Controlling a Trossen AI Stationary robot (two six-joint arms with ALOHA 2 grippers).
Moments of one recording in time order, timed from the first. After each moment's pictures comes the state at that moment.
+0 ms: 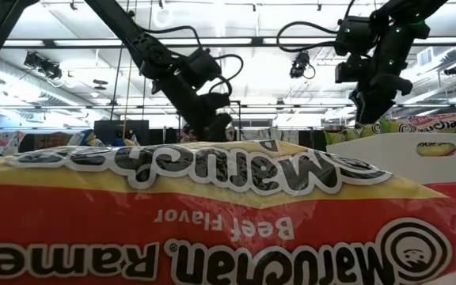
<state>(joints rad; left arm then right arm) 0.46 1.88 1.16 -0.02 -0.14 0.09 -0.55 1.10 0.78 -0.80 -0.02 -0.36</state>
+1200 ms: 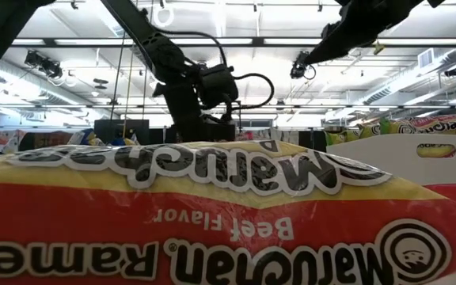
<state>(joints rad) 0.26 2.00 1.18 -0.32 -0.21 0.48 0.07 1.05 0.79 -0.31 0.17 -0.13</state>
